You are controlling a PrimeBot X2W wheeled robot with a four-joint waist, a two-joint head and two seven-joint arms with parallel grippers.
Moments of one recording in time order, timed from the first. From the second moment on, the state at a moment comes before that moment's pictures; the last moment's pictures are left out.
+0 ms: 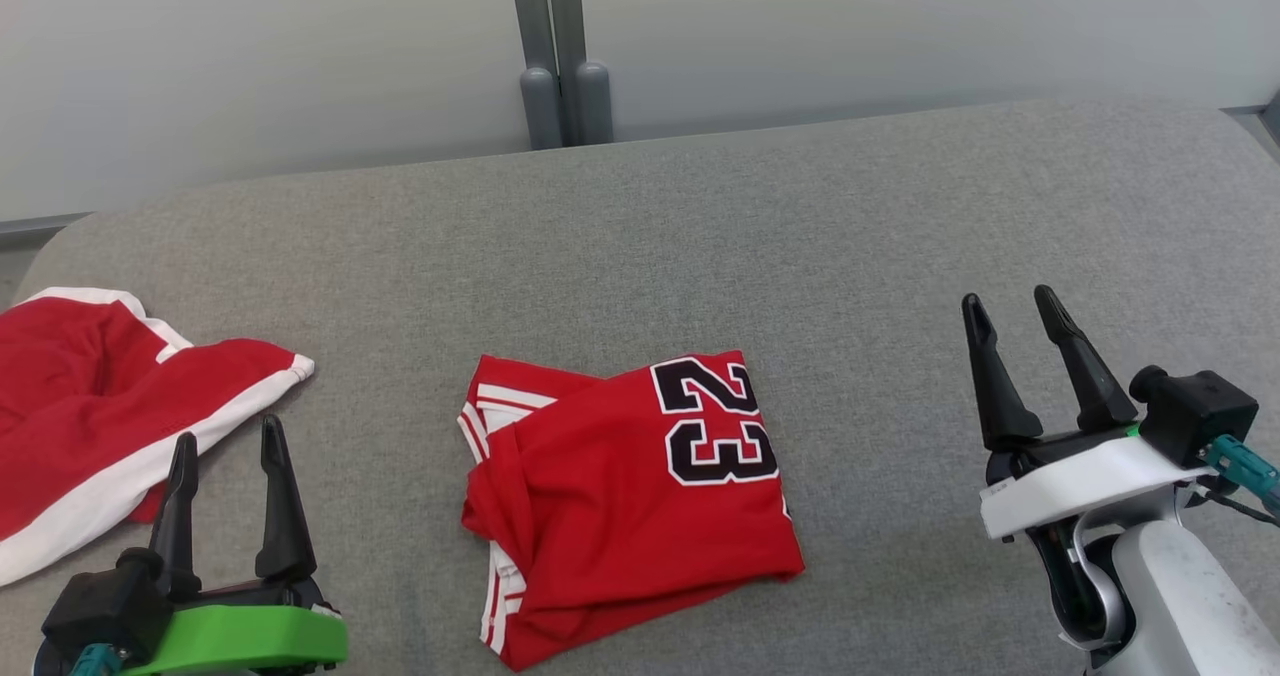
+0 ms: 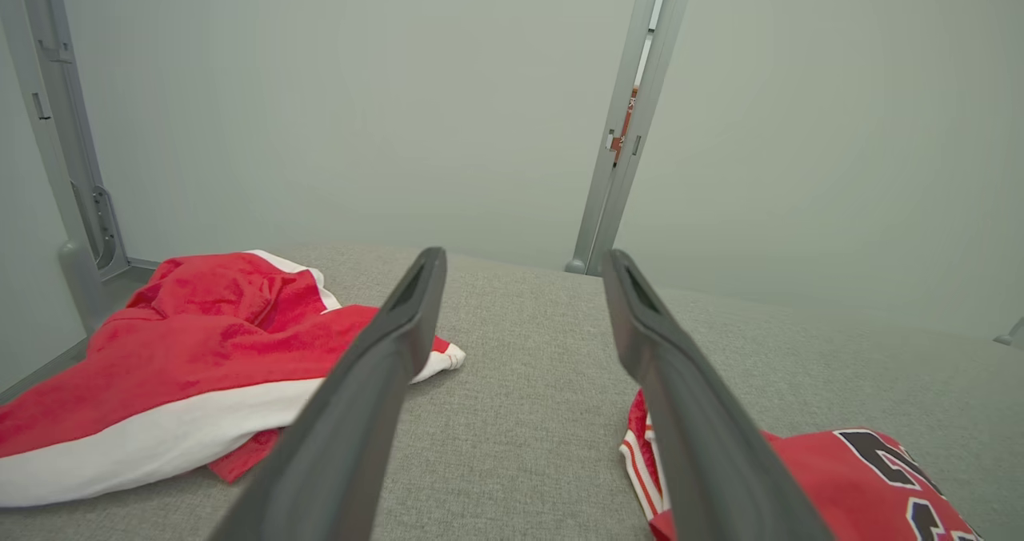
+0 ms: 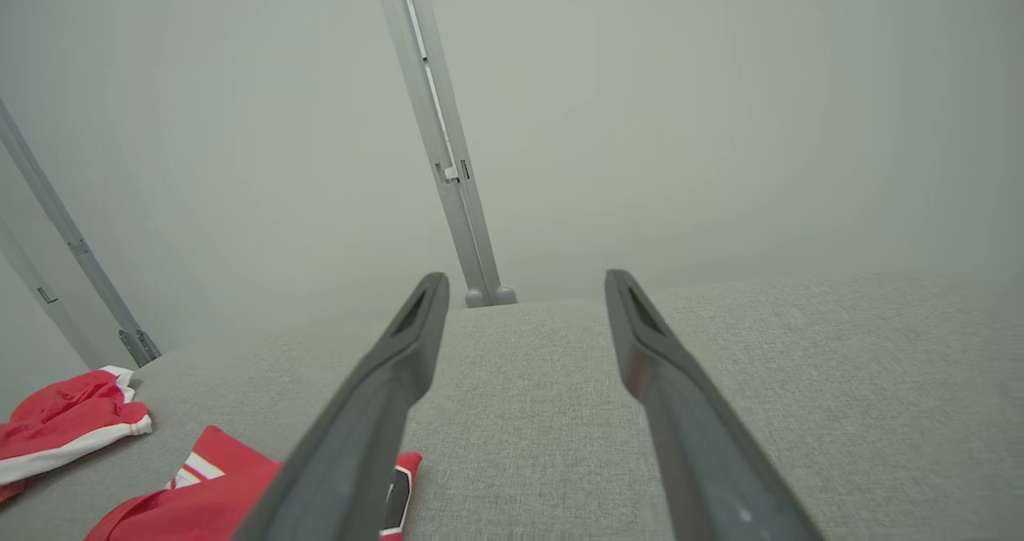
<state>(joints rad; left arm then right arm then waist) 0.05 0.14 -0.01 0.03 -0.38 0.01 -0.26 -0.19 -0.22 0.16 0.17 0.44 0.13 -0.26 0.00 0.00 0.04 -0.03</state>
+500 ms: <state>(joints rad) 0.05 0.10 0.01 0.04 -0.35 -0.03 -0.26 -0.18 -0.22 0.17 0.18 0.43 0.13 -0.26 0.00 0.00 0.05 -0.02</state>
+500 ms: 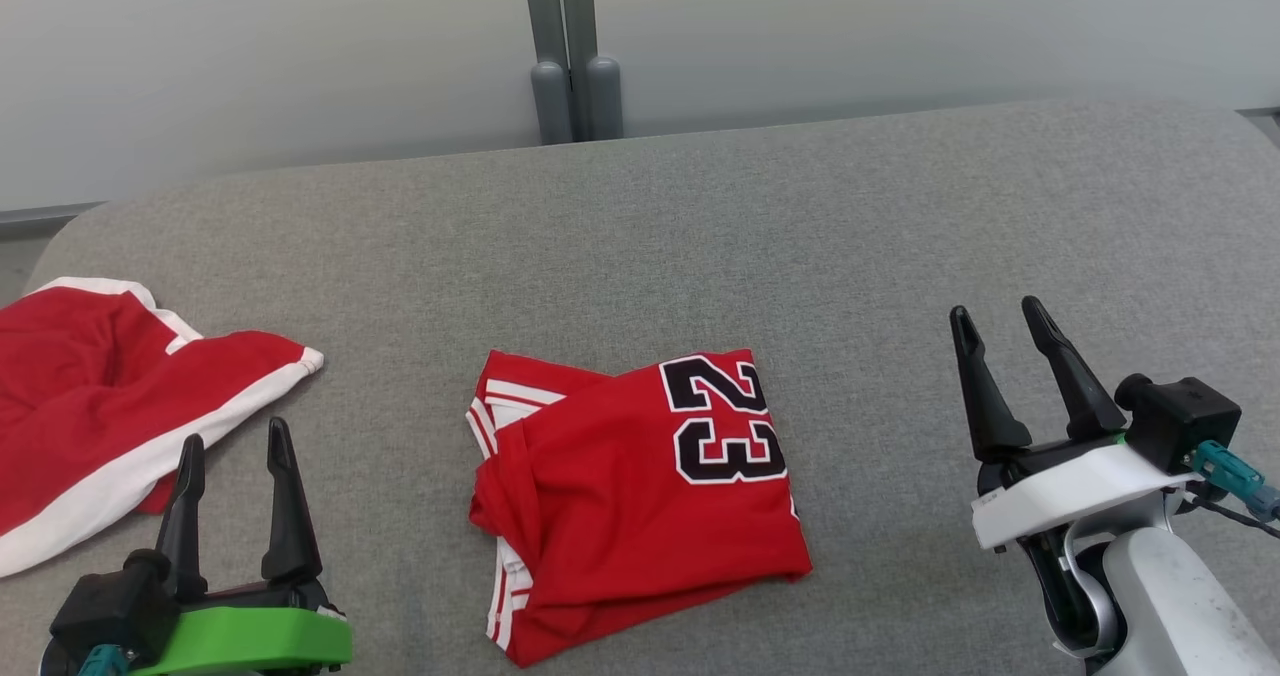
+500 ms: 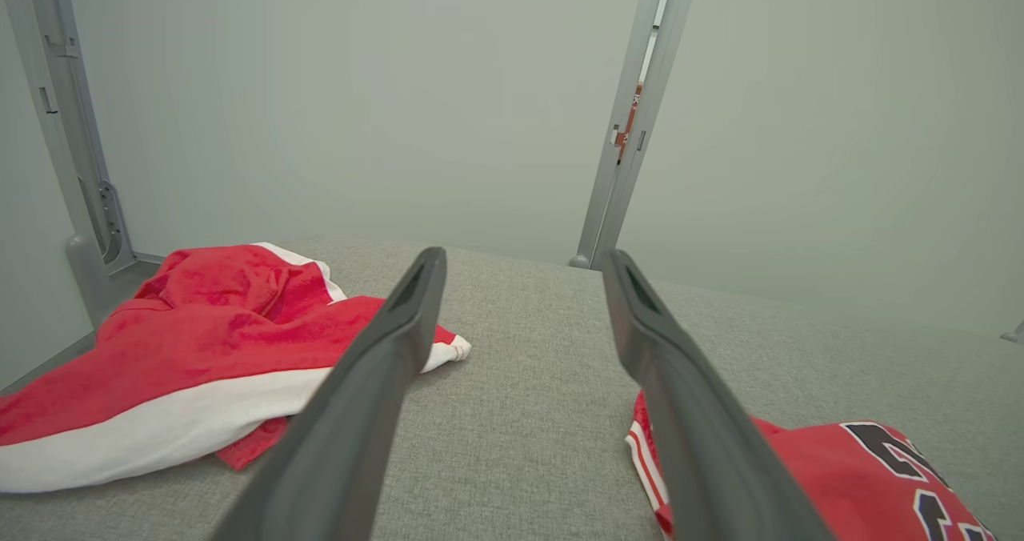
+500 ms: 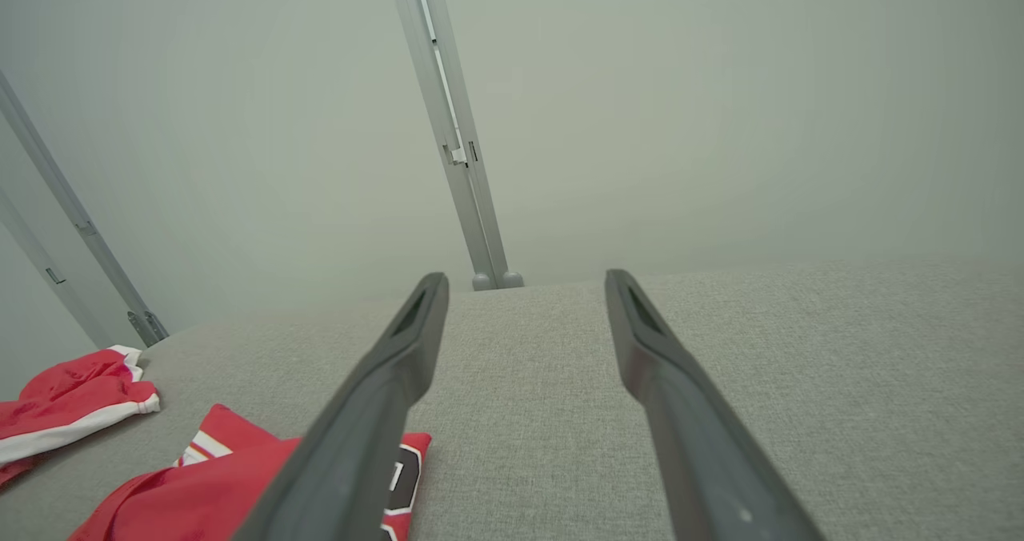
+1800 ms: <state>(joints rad) 0.01 0.05 0.01 0.09 -0.32 -0.07 -0.26 -0.39 -0.15 0.31 0.61 0.69 0.13 0.40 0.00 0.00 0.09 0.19</state>
